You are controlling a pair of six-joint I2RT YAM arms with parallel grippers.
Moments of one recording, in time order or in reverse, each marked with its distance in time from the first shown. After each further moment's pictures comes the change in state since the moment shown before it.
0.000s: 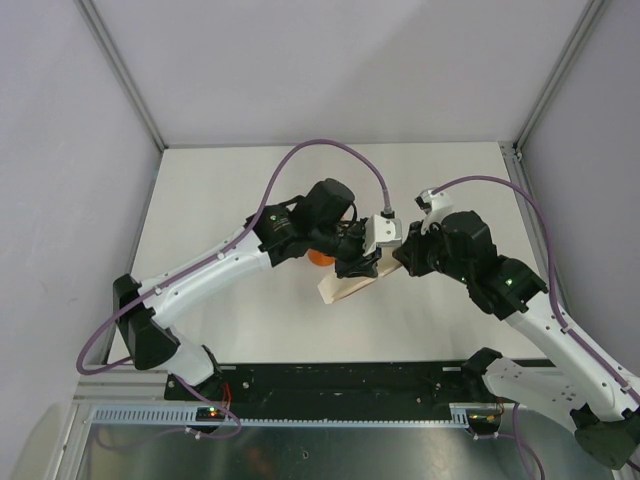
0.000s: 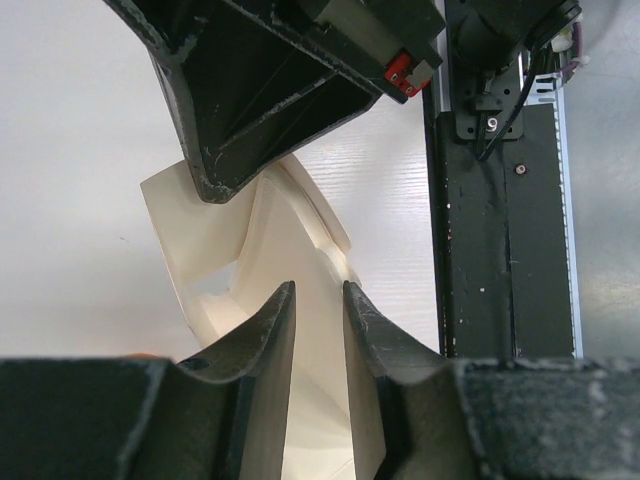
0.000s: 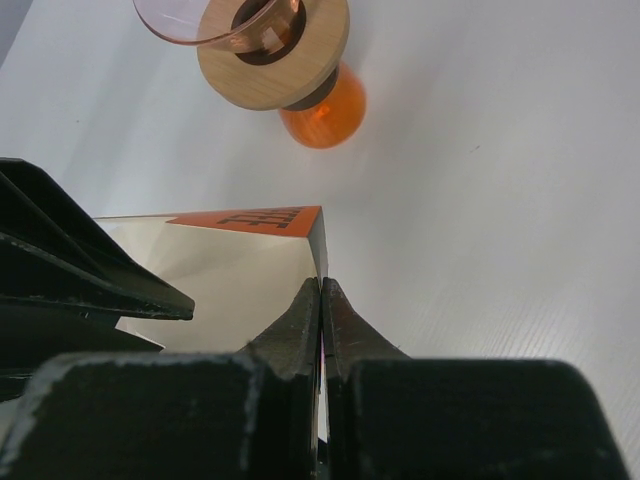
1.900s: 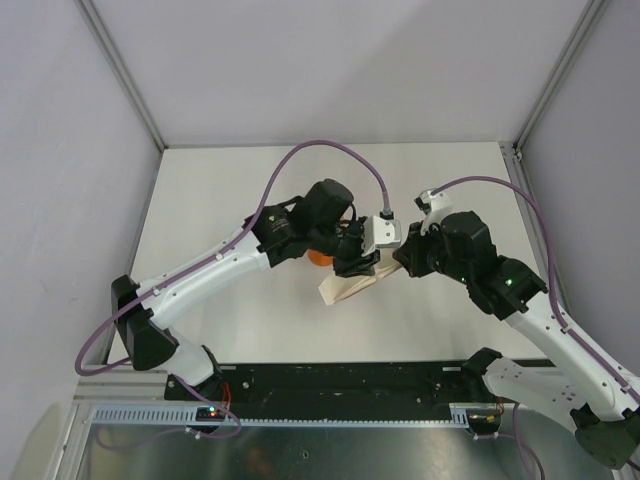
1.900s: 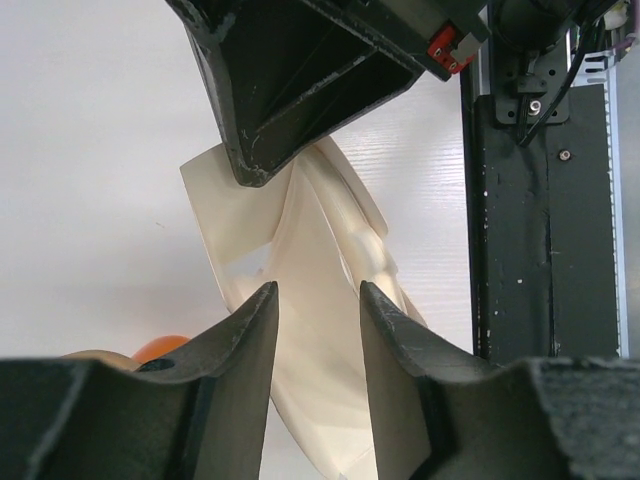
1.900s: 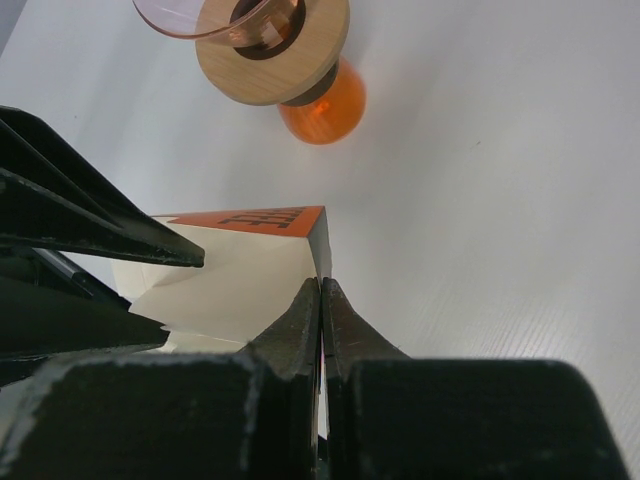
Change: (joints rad) left arm -0.001 -0.005 -0.004 -0.001 -0.066 0.045; right arm 0.004 0.000 0.000 -0.008 0.000 -0.001
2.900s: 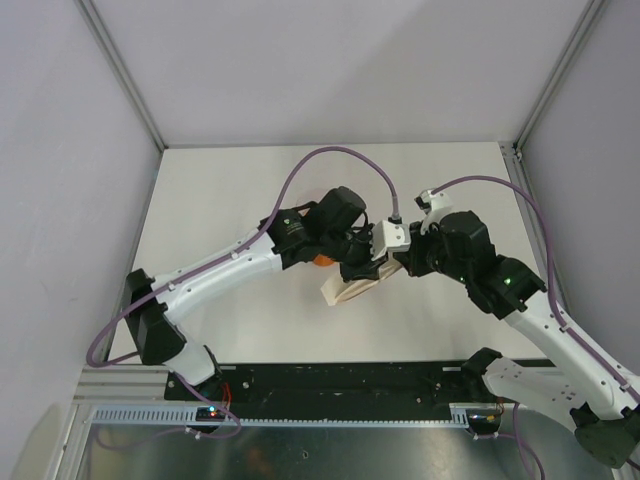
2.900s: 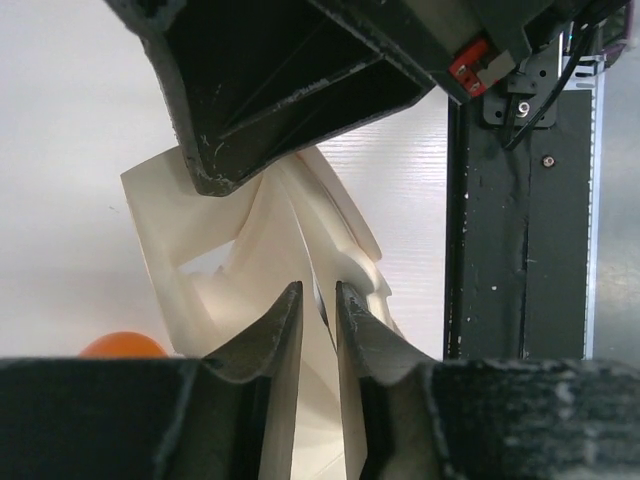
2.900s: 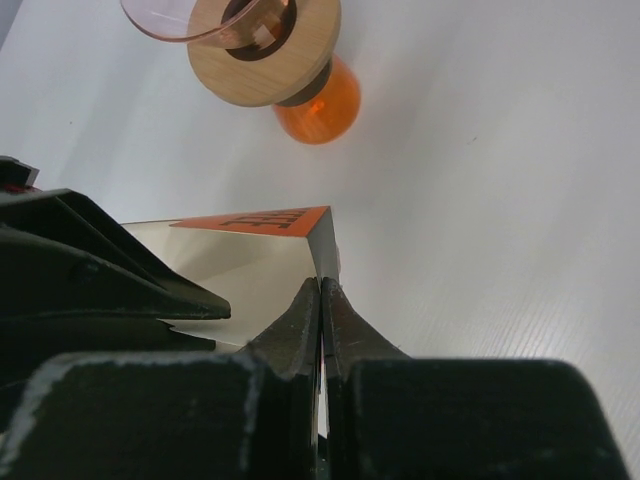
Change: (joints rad) left arm -0.031 0.050 -0.006 0.003 -0.026 -0.089; right arm 0.000 0.004 0.000 -0.001 0.011 0.012
